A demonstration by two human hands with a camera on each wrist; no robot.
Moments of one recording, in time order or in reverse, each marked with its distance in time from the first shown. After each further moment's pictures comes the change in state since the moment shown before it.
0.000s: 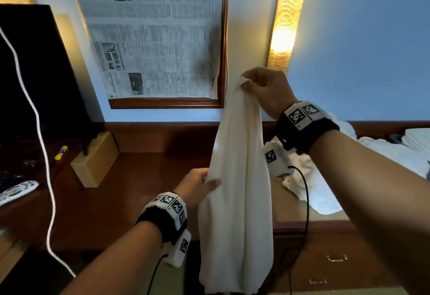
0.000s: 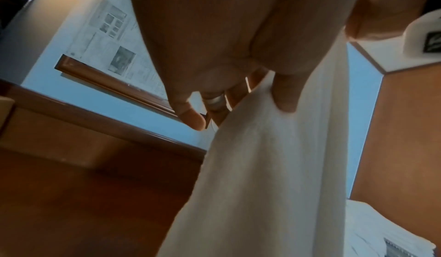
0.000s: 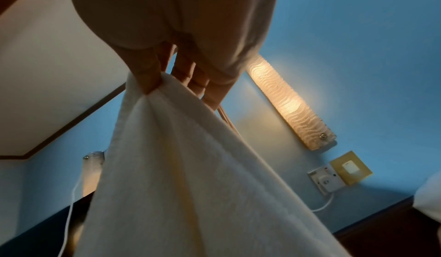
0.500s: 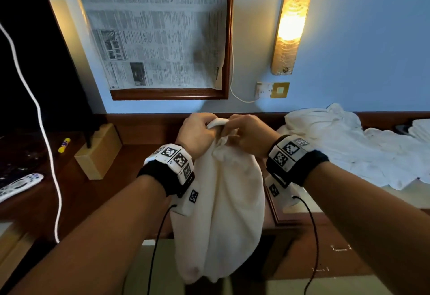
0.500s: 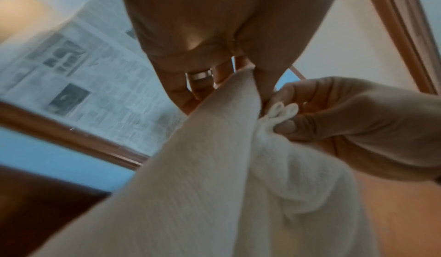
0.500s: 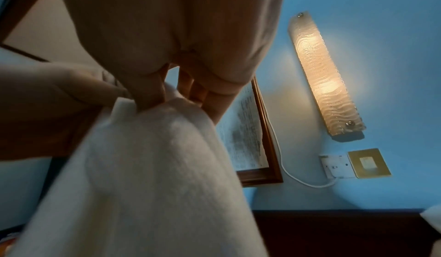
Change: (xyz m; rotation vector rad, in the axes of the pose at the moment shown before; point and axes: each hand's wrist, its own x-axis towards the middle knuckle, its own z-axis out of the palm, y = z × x) left_hand 0.038 0.073 -0.056 0.179 0.295 0.271; right_hand -0.058 0.017 0.072 -0.233 -0.474 -0.053
